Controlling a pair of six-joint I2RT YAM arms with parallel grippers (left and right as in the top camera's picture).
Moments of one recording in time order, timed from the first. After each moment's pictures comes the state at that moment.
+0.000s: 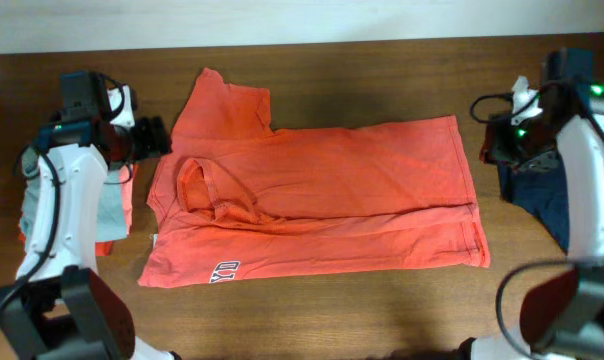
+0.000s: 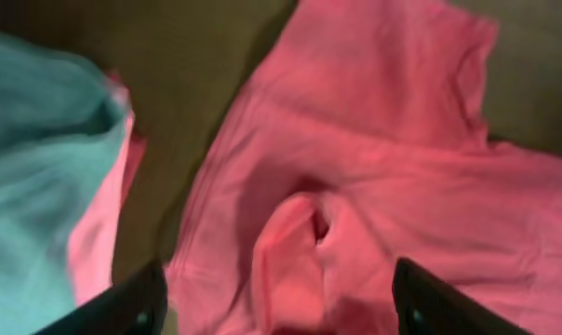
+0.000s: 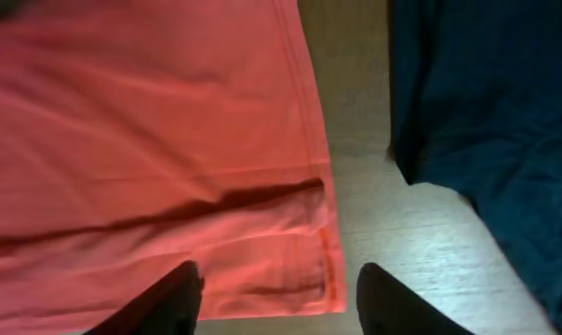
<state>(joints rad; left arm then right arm) 0.18 1.74 1.47 -0.82 0.19 -0.09 -0.24 1.70 1.67 -1.31 -0.10 -0.06</state>
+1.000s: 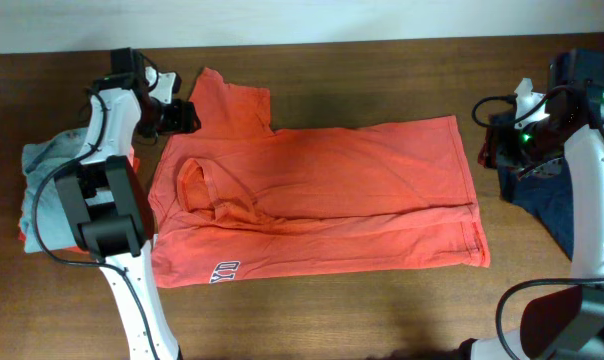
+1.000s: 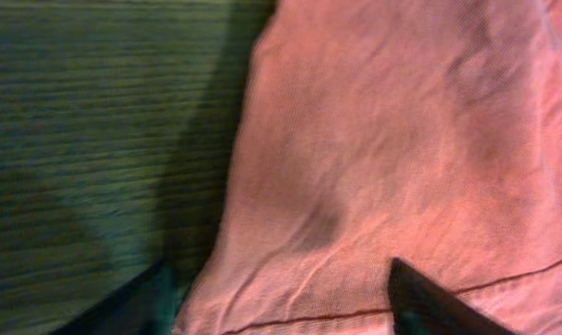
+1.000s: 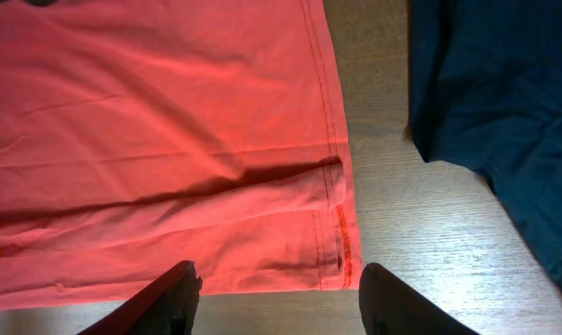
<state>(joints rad) 0.13 2.47 2.08 -0.91 0.31 0.15 -0.24 1.67 1.68 -1.36 -0.14 -0.06</state>
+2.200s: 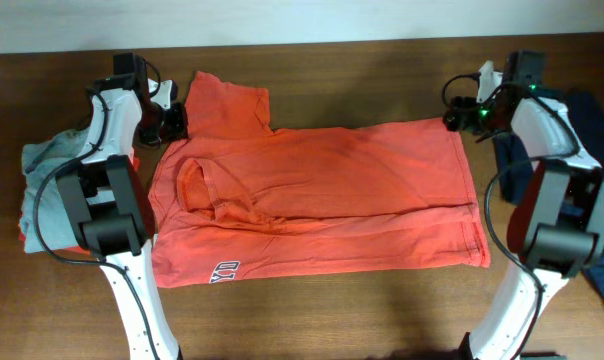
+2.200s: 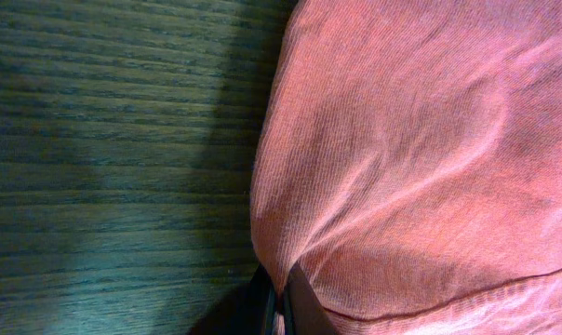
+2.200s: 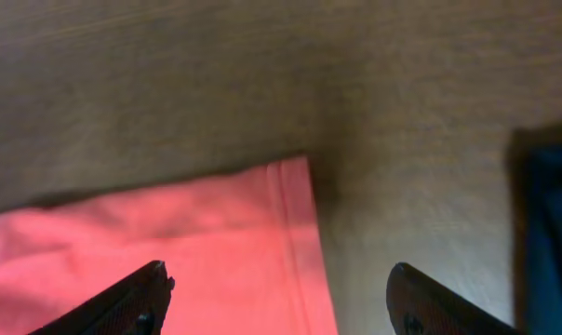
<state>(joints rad) 0.13 2.48 2.08 -0.98 0.29 0.00 -0.24 2.19 1.68 -0.63 -0.26 -0.05</state>
